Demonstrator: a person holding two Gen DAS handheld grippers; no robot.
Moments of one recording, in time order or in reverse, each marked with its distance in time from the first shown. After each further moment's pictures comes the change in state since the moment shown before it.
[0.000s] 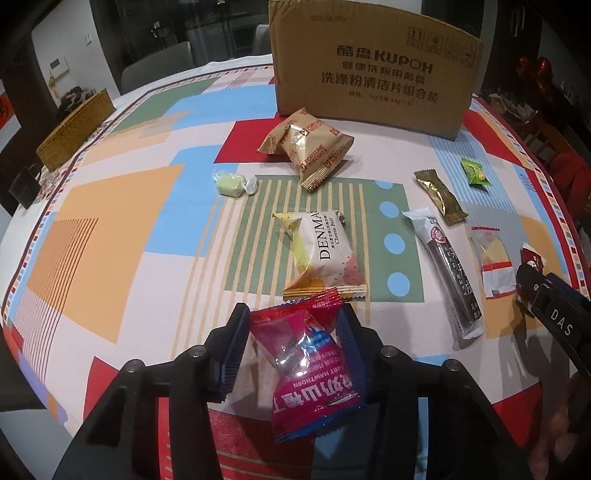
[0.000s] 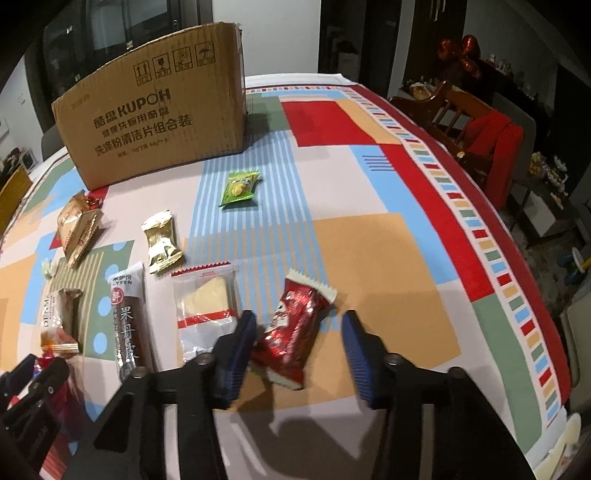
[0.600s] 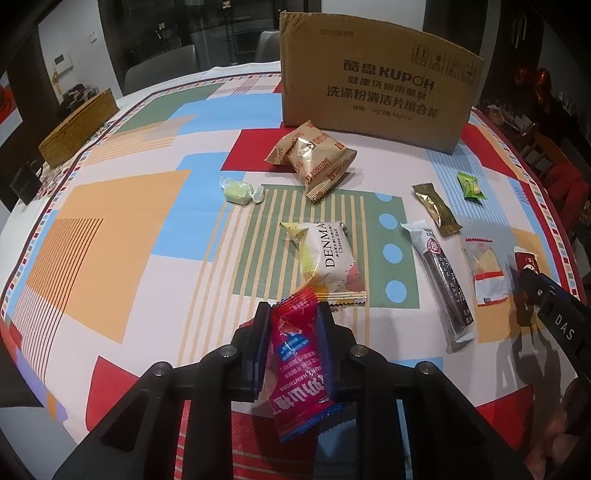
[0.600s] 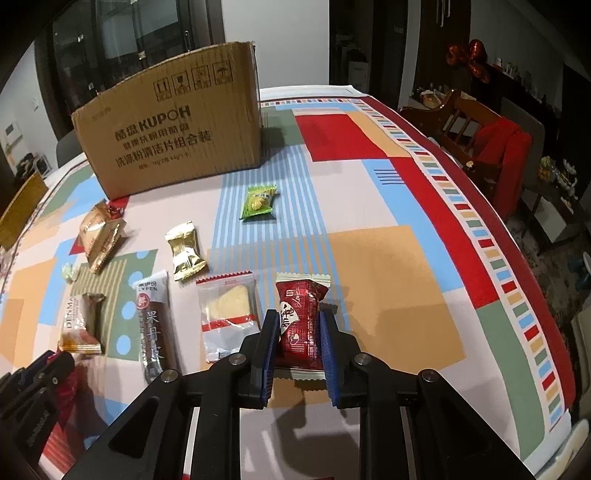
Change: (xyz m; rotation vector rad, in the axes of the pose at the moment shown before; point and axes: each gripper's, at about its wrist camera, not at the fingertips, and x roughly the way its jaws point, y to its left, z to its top) left arm -0.011 0.008 0.000 -0.026 -0.030 -0.021; right arm -0.018 0.001 0.001 -0.006 -0.051 0.054
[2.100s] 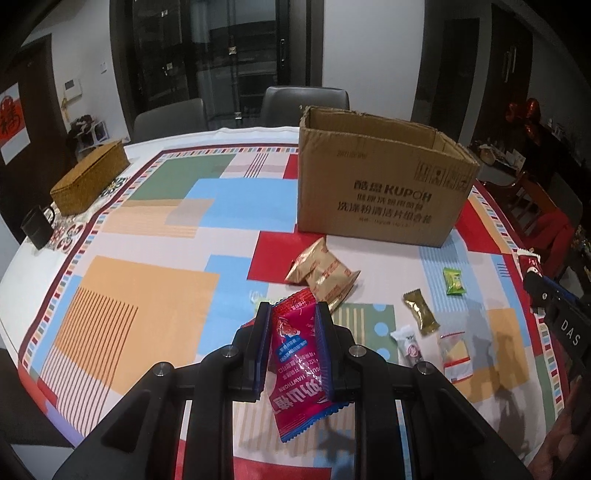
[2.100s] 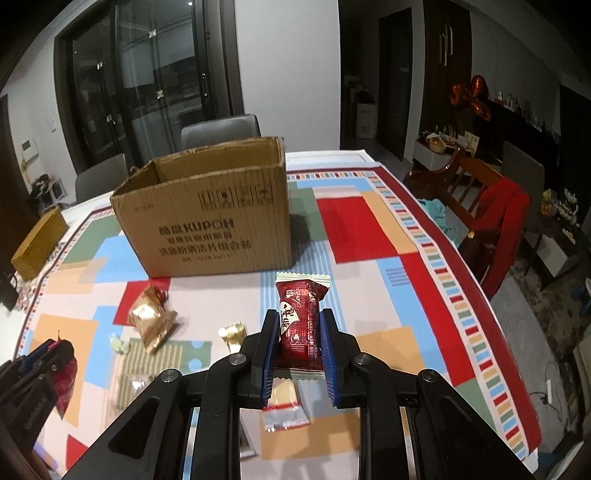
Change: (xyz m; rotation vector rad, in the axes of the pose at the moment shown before) left arm -0.063 0.022 0.074 -0.002 -0.185 -0.019; right arm -0.063 0.026 0.075 -0.024 -0.171 0.026
